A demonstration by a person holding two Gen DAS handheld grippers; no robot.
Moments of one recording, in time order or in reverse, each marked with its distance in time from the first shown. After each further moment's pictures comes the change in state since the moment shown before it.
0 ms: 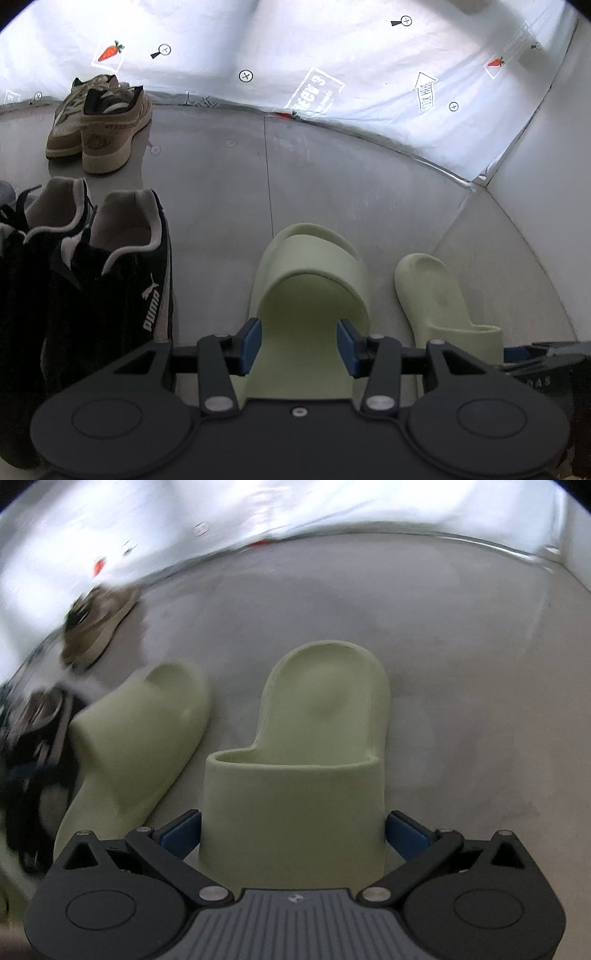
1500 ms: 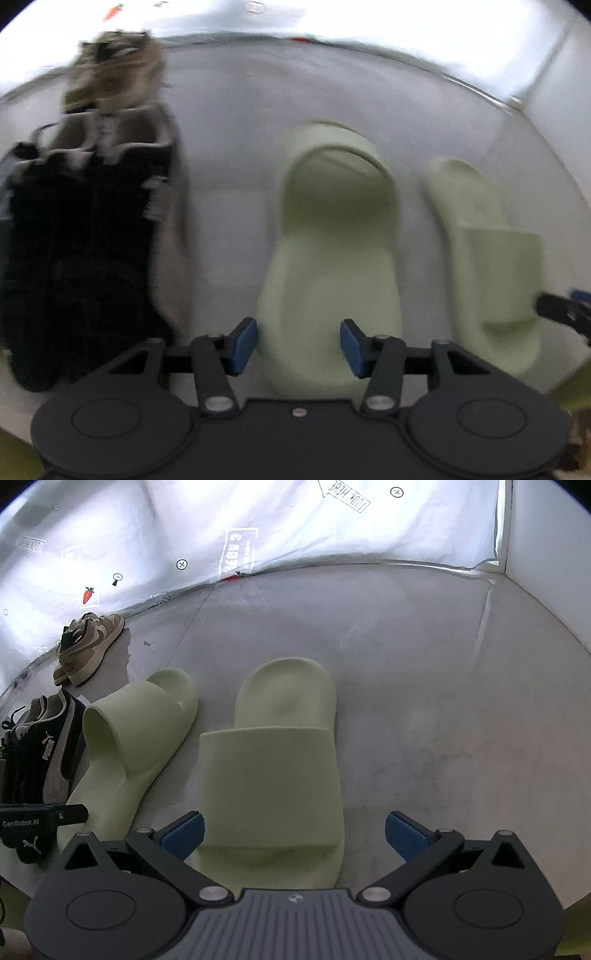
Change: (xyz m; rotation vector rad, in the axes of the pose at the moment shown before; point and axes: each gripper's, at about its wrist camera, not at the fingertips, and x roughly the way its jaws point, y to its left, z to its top) left arm 0.009 -0.040 -0.038 0.102 0.242 0.092; right arm -0.051 0.004 -0.046 0.087 -0.160 -0.127
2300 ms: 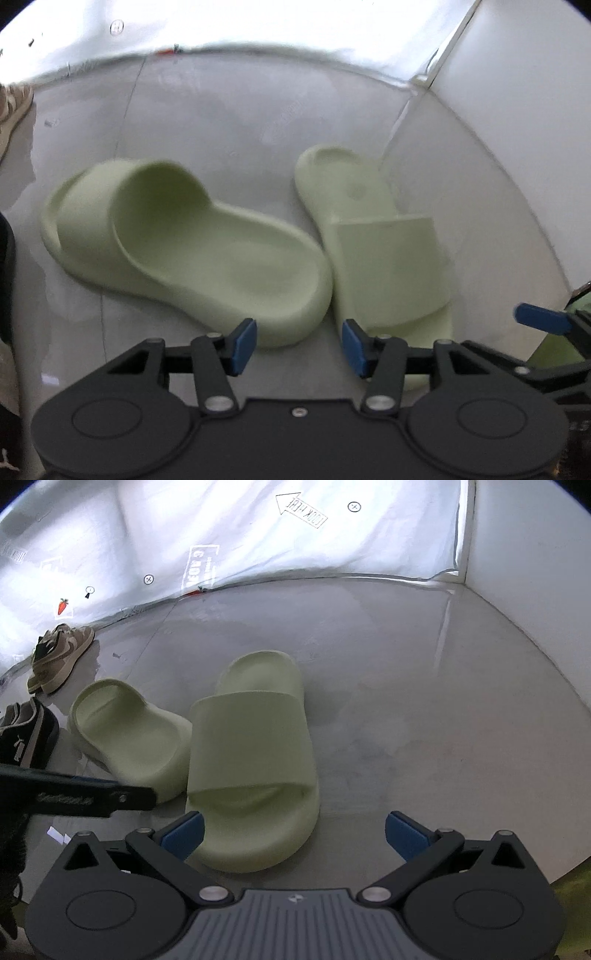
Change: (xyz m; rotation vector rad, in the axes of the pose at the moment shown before) left arm 0.016 -0.081 0.034 0.109 -0.067 -0.134; right arm -0.022 -0.041 -0.008 -0.011 -0.048 -0.079
